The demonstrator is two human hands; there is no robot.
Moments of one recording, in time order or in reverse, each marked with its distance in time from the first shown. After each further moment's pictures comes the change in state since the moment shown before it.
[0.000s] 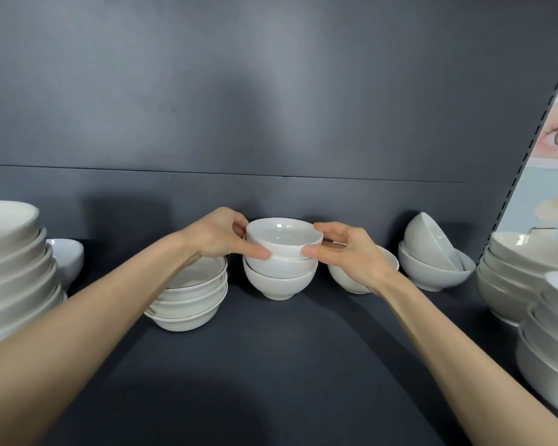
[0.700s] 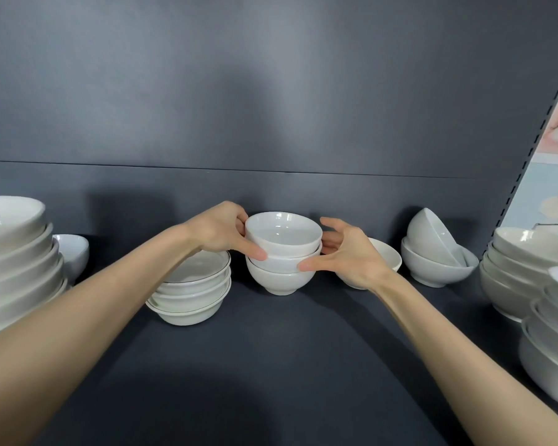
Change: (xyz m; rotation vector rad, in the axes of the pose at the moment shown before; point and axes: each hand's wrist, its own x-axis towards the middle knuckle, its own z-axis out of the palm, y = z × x) left_hand -0.002 -0.001 -0.006 0.042 -0.060 0.005; right_hand 0.003 0.006 0.007 -0.140 -0.018 0.055
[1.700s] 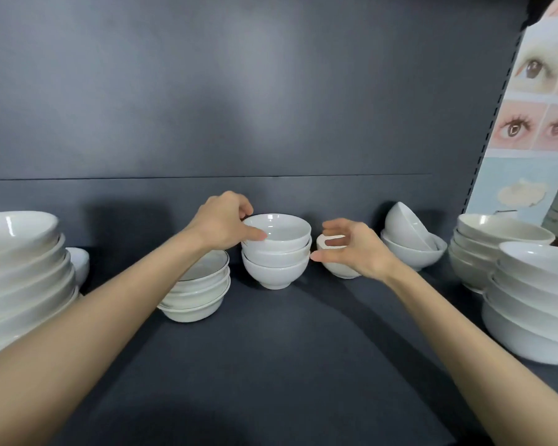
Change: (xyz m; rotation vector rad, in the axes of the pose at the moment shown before) left_hand -0.015 0.022 0.004 0.252 0.313 0.104; right_hand -0.033 -0.014 -0.016 -0.241 0.157 -0.029
